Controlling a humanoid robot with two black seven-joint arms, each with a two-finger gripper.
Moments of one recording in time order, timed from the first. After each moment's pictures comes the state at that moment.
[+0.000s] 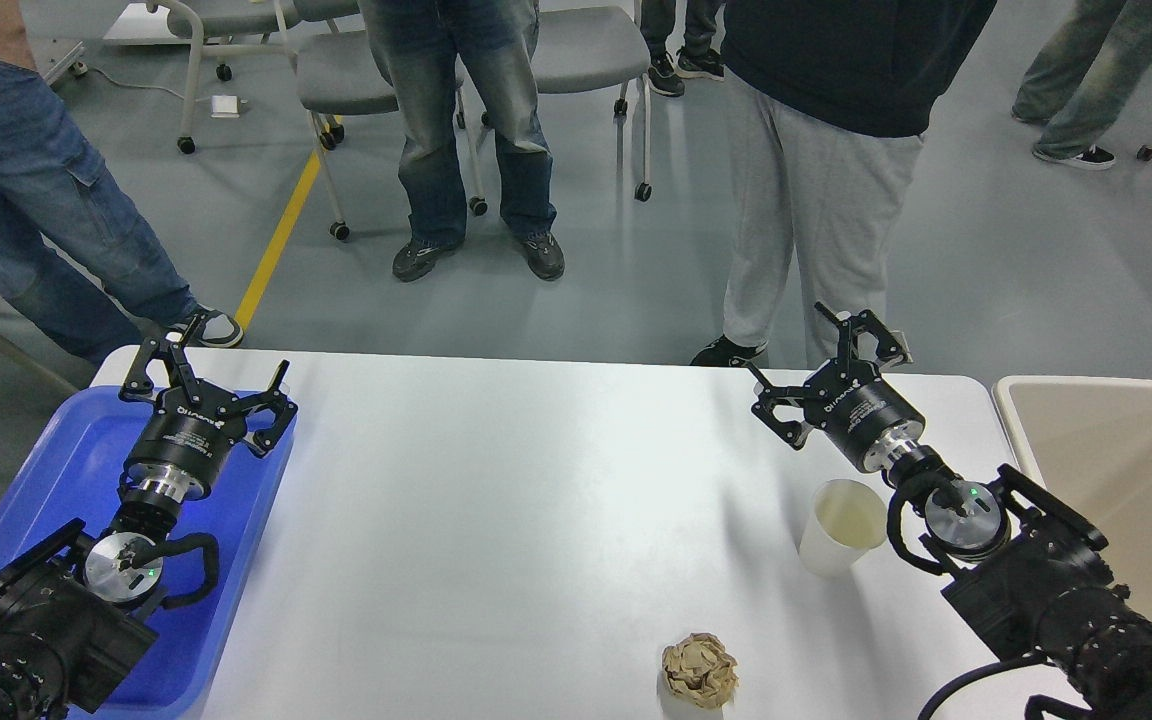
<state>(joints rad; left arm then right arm) -0.58 0.28 -0.93 -0.27 -0.13 -0.79 -0.32 0.71 -0.09 0.88 0.35 0.11 0.55 0.04</state>
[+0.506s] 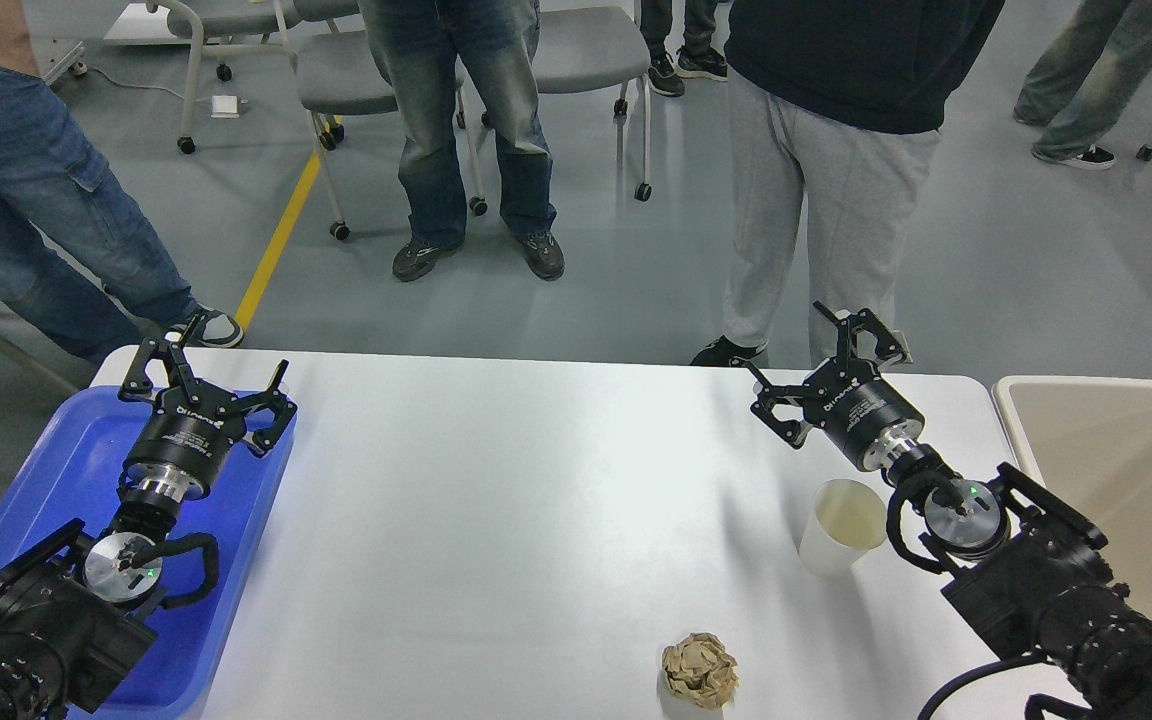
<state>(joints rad) -0.58 0.28 -0.93 -0.27 -0.13 -0.79 -0.32 0.71 -0.09 0.88 0.35 0.11 0.55 0.03</state>
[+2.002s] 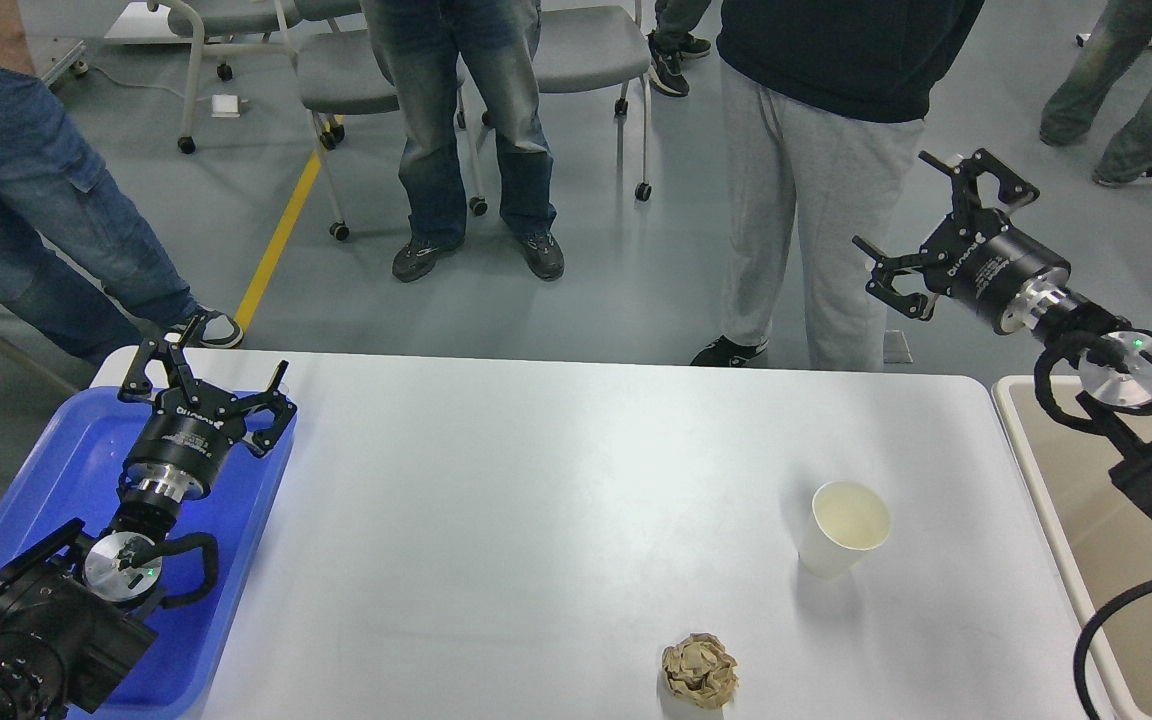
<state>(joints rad) -0.58 0.28 -0.93 -0.27 -0.13 -0.79 -0.32 0.90 -0.45 0.72 0.60 0.12 0.42 -0.03</state>
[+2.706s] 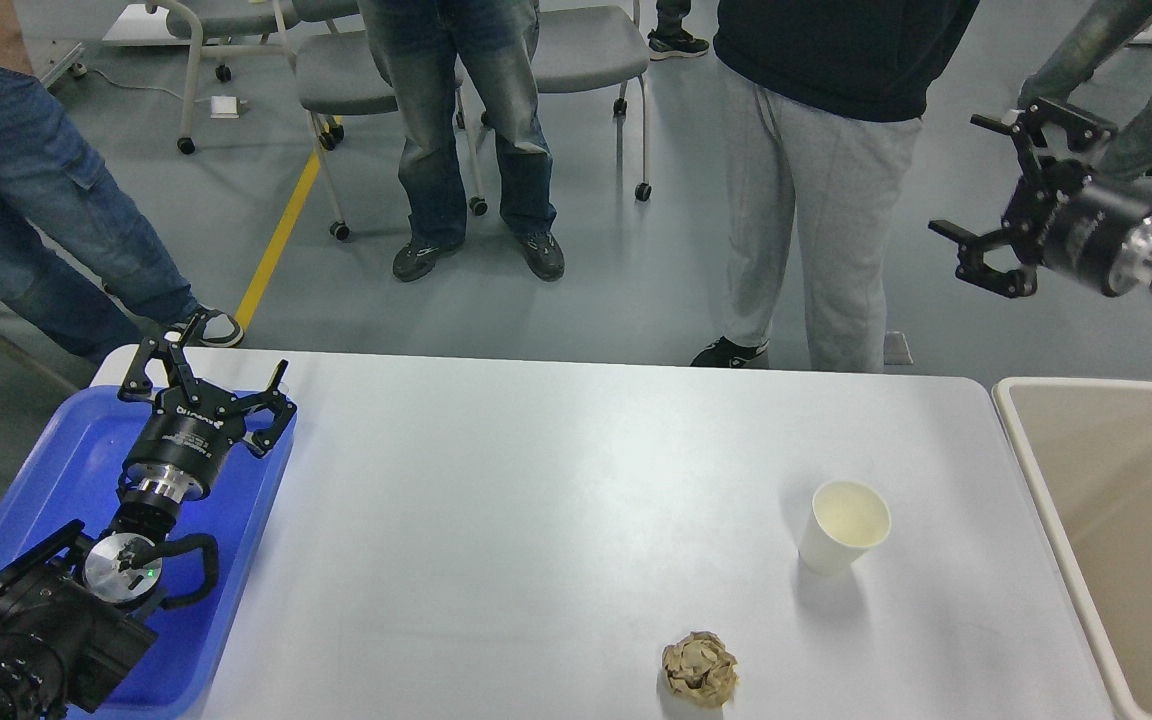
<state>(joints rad) -0.58 0.28 -0.93 -0.27 -0.13 -0.79 -0.32 1.04 -0.76 0.44 0.85 0.04 0.36 -0.09</state>
